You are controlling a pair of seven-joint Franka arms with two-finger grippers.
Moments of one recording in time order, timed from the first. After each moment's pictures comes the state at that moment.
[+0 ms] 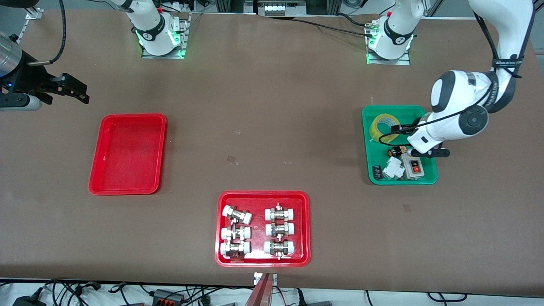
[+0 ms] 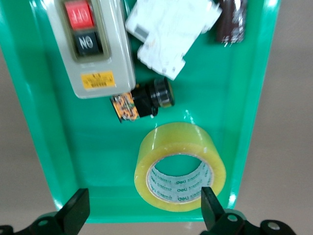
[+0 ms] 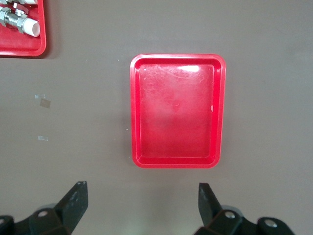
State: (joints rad) left arm 0.14 0.23 -0.21 -2.18 0.02 2.07 -0.10; right arm 0.06 -0.02 -0.01 -1.65 0.00 1.59 0.02
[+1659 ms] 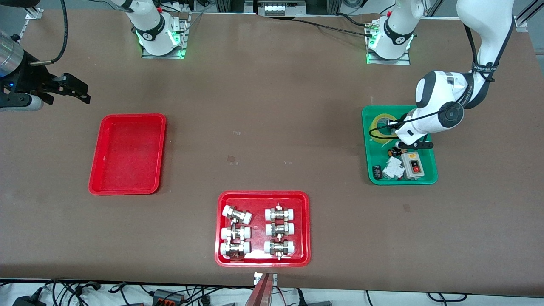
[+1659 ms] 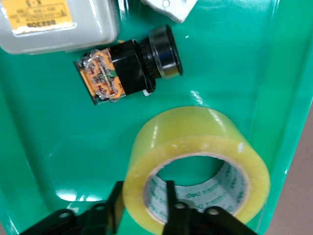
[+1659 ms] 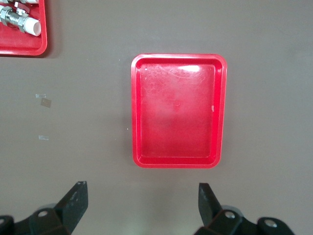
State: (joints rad) left arm 0.15 0.26 -0.21 -2.35 0.02 2.28 -0.10; right arm 0.07 -0.02 -0.01 -1.65 0.00 1.59 0.02
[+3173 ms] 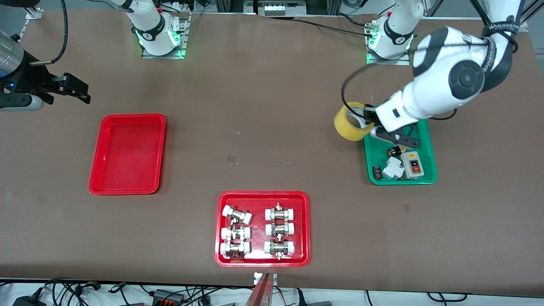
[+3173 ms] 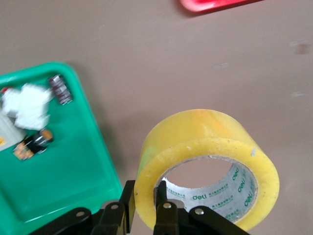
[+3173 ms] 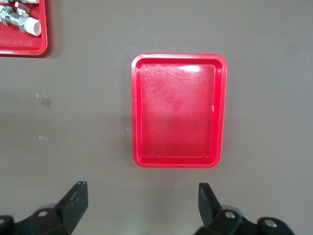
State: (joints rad) left arm 0.14 0.16 -0.50 -1.80 -0.17 1.82 -0.05; right arm 0.07 -0.02 -0.01 -1.65 0.00 1.59 0.02
